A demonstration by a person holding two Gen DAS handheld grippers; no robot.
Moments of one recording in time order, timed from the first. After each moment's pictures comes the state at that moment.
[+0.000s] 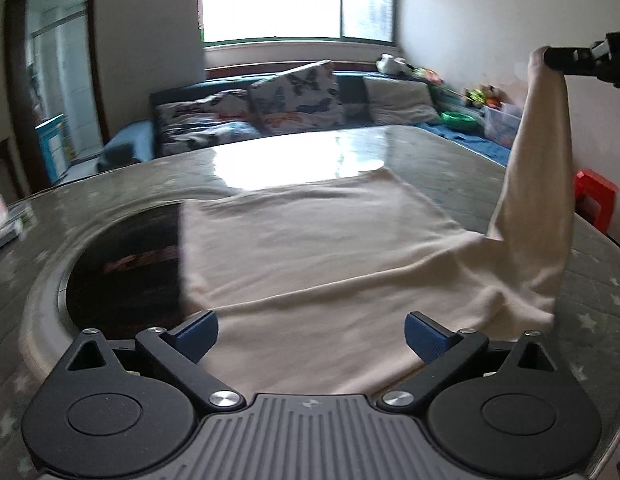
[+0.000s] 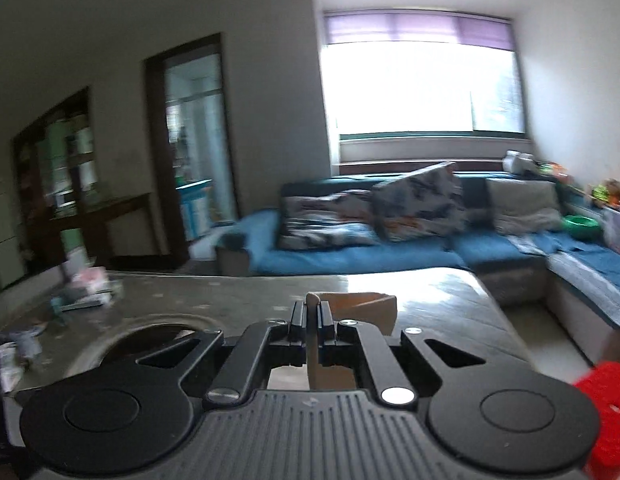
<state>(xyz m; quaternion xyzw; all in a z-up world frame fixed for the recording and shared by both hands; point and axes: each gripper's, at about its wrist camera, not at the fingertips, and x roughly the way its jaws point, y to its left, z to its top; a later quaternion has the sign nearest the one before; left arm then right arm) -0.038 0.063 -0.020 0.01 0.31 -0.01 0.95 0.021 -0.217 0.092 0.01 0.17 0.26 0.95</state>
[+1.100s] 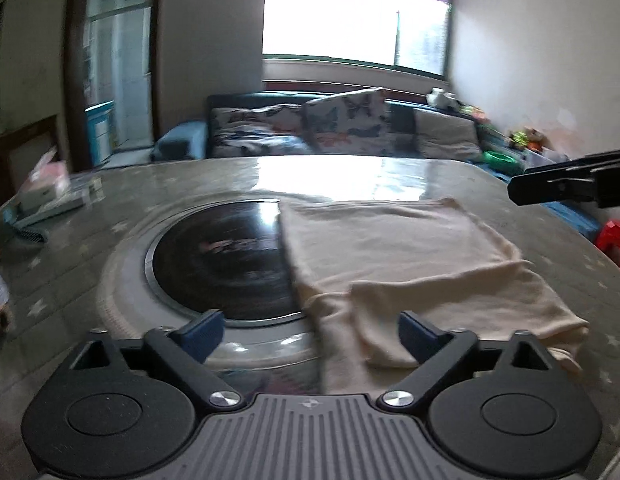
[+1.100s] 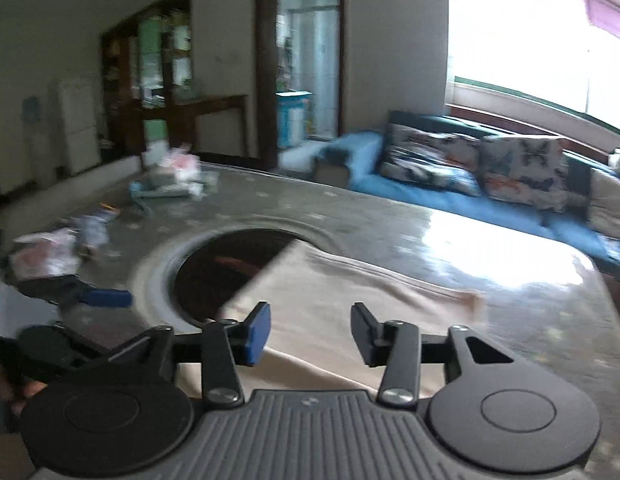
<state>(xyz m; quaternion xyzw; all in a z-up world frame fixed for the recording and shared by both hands) -0.073 0.108 -0.012 -0.03 0.28 0.03 0.96 0.000 -0.111 0.060 -0.11 0.26 0.38 0.88</state>
